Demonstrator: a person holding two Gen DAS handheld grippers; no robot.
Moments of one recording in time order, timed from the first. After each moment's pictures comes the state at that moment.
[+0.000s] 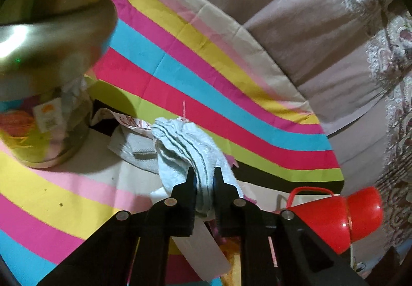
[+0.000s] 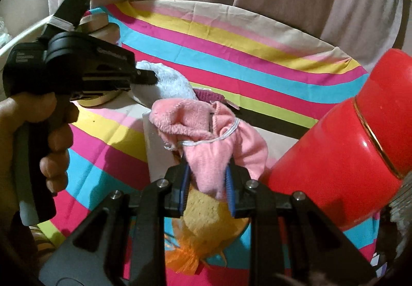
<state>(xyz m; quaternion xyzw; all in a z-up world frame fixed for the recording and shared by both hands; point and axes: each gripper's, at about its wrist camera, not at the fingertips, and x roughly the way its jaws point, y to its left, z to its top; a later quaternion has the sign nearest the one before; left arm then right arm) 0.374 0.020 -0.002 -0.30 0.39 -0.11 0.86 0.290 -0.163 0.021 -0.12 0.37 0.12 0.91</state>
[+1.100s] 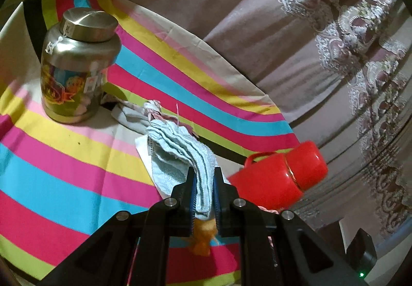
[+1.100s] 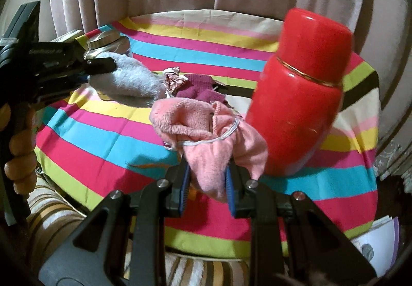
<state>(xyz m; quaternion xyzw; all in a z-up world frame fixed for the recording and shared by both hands) 0.241 -0.003 0.057 -0.29 0.35 -0.14 0.88 0.192 -0.221 0.046 -0.05 0.37 0.11 0.92</state>
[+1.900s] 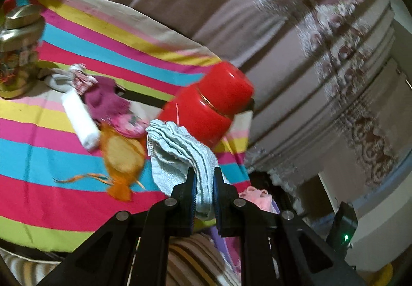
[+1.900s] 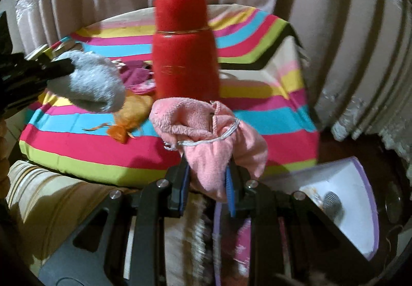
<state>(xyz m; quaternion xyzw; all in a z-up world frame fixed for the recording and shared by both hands) 0.171 -0.128 0.074 -0.23 0.38 -0.27 0.85 0.105 -0.355 0.053 0.00 0.39 0.00 0.92</state>
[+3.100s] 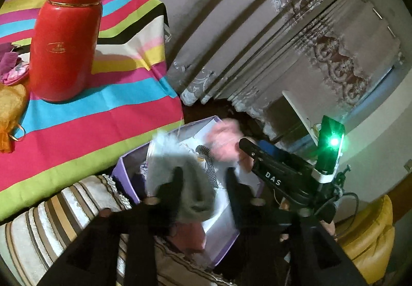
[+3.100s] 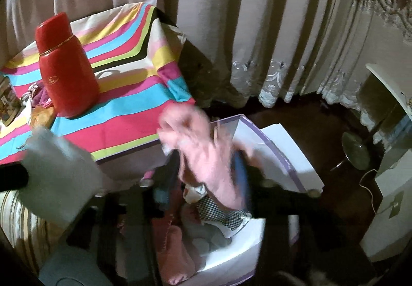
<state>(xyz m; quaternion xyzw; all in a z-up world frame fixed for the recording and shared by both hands) 0.104 -0.295 0.045 -0.12 0.47 -0.43 0.76 0.043 -0.497 0.052 0.04 0.40 -0.20 0.89</state>
